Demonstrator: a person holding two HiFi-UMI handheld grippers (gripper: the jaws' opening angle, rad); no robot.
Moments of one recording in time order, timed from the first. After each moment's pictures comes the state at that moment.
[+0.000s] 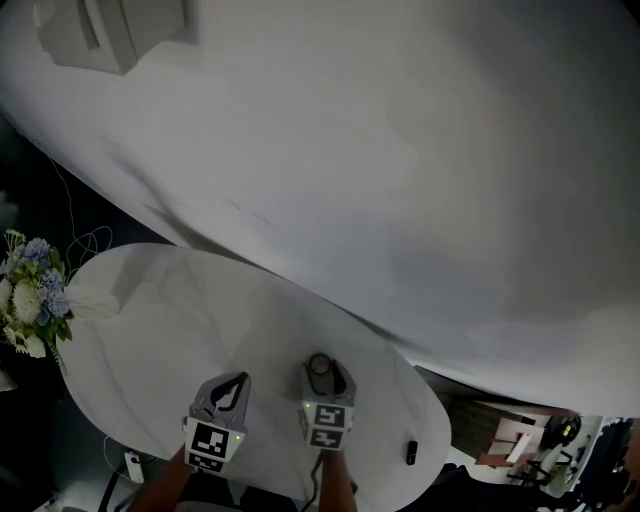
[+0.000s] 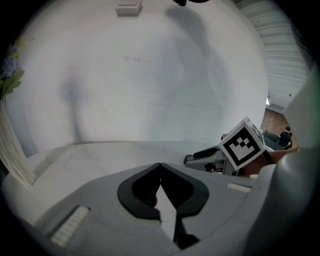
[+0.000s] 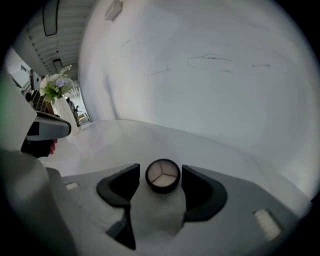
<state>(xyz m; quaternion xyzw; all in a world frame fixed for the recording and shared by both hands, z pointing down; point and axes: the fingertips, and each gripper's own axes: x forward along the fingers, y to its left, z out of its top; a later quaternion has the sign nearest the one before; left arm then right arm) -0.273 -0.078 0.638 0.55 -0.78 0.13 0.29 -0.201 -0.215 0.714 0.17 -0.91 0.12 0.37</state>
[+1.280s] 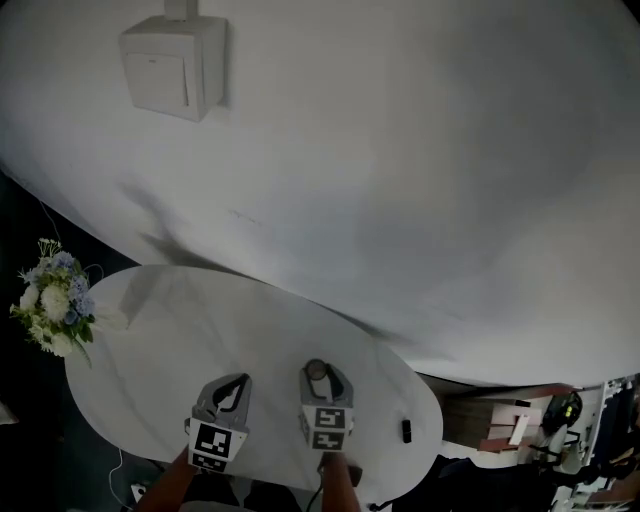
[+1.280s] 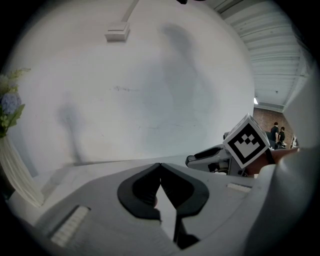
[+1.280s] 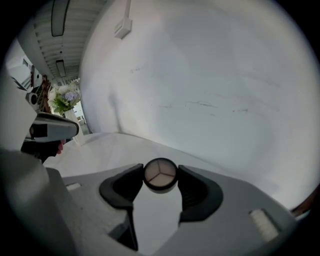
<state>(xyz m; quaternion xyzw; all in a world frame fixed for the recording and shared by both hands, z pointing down) -0.255 -0.065 0.569 0.58 -0.77 0.12 0.22 -0.175 -0.192 0.631 0.20 -0.92 0.10 0.33</state>
